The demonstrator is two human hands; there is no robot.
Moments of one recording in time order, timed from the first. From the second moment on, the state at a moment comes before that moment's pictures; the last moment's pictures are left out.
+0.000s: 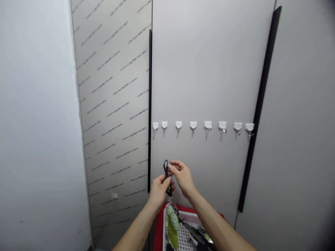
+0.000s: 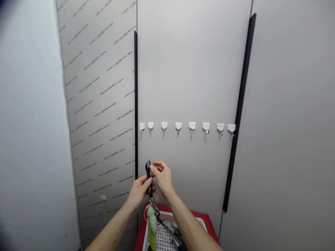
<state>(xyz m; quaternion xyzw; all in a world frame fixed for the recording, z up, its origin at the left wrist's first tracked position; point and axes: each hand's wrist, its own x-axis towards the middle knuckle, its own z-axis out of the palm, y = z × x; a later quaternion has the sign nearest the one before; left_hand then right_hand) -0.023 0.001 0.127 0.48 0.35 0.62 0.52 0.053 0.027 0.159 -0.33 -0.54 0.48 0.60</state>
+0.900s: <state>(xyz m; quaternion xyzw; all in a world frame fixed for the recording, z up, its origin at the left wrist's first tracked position) -0.076 0.042 0.225 0.37 0.23 0.77 0.47 -0.007 0.077 0.259 -0.32 -0.65 0.24 0.64</state>
